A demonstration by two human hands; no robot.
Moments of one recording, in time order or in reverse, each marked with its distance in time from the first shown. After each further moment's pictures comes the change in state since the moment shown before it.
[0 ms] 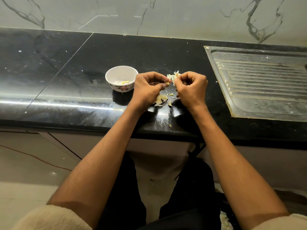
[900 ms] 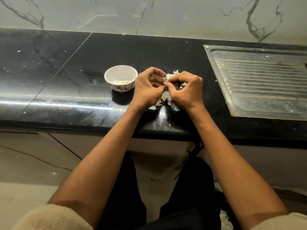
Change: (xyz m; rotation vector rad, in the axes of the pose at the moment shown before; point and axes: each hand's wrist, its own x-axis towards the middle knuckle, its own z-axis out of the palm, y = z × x) left_hand 0.000 -0.001 0.004 0.117 0.021 0.038; right_hand -0.004 0.003 0.002 -0.133 -0.098 -0.234
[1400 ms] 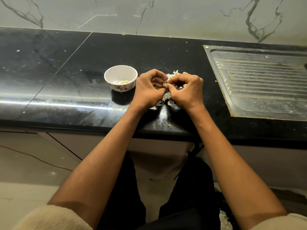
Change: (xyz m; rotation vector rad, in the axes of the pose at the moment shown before) left_hand 0.001 -0.004 0.002 0.071 -0.027 0.061; right_hand 0.000 -0.002 -0.002 0.005 -0.010 0.042
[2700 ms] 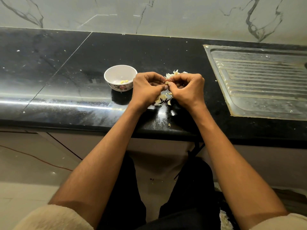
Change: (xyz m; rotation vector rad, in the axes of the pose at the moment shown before) left_hand 0.000 0.004 -0.004 -0.038 0.052 -0.118; right_hand 0.000 0.000 -0.001 0.132 -0.017 0.094
